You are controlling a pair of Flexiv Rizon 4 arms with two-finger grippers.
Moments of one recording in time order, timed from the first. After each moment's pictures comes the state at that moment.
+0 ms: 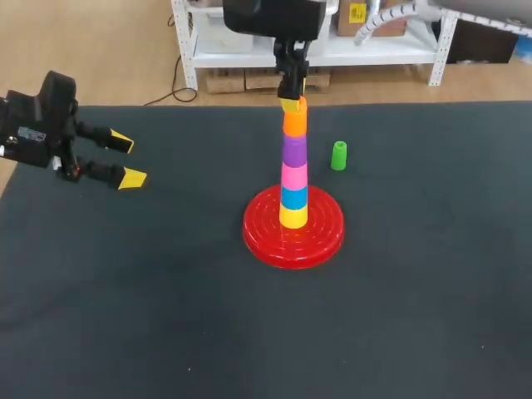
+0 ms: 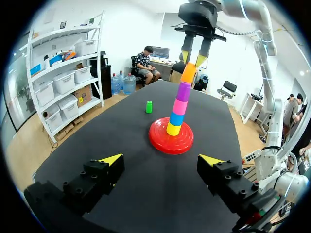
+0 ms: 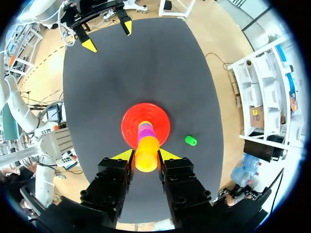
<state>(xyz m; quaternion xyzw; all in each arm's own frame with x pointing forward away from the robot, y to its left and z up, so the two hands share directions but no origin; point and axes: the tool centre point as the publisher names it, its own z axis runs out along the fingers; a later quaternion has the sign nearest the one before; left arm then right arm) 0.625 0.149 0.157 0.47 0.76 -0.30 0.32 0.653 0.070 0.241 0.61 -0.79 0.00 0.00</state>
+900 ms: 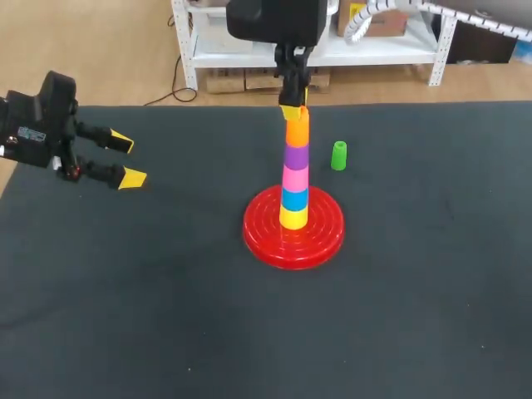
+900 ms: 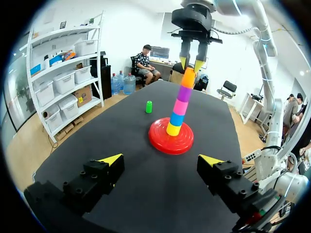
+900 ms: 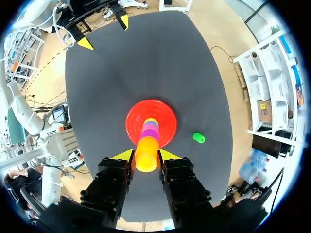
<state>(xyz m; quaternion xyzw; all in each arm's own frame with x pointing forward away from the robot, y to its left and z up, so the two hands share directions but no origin) 0.625 0.149 0.157 0.47 0.76 -0.30 0.32 0.649 0.068 0.227 0.59 -0.80 -0.03 0.03</state>
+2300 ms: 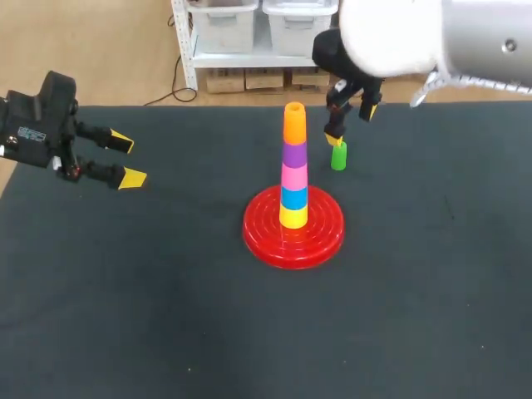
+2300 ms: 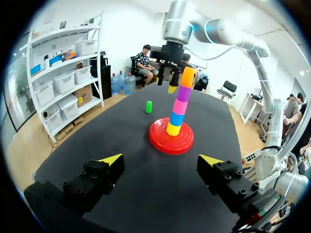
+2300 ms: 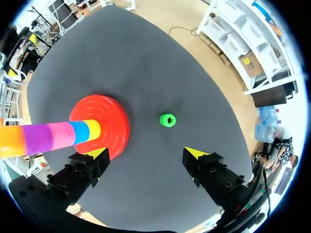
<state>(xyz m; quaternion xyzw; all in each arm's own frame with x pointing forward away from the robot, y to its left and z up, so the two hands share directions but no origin) 0.625 0.149 0.157 0.47 0.76 -0.30 0.32 0.740 -0.028 0.104 0.42 -0.91 -0.02 -0.01</state>
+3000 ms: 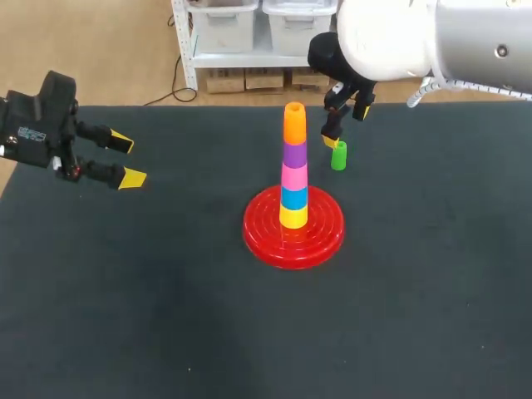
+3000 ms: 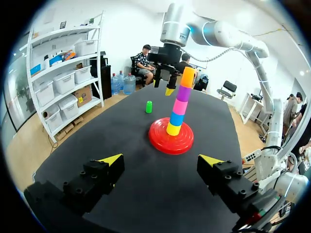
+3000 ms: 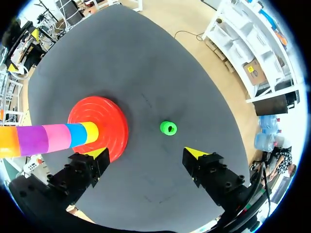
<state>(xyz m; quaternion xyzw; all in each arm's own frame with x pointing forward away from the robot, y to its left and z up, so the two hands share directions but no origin) 0.625 0.149 0.157 0.47 0.76 -0.30 0.32 0.747 -0.022 0.101 0.44 -0.90 -0.04 -0.02</state>
